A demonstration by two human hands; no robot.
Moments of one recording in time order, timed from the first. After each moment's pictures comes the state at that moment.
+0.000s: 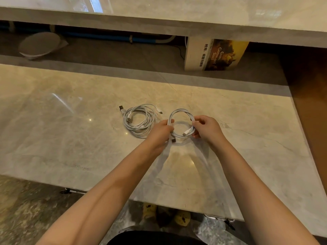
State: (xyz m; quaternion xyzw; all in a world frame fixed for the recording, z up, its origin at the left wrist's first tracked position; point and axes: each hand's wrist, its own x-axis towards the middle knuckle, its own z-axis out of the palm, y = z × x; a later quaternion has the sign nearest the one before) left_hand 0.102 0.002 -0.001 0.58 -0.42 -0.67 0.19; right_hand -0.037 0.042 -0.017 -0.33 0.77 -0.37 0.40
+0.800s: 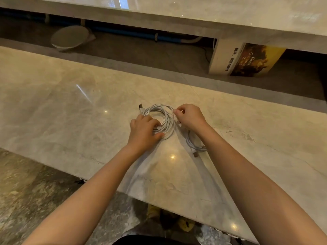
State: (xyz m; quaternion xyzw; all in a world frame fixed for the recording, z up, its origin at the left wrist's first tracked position) left_hand 0.194 -0.036 -0.027 0.57 -0.81 -0.14 0.06; right_hand 0.028 -0.045 -0.010 -0.54 0.74 -0.22 0.34
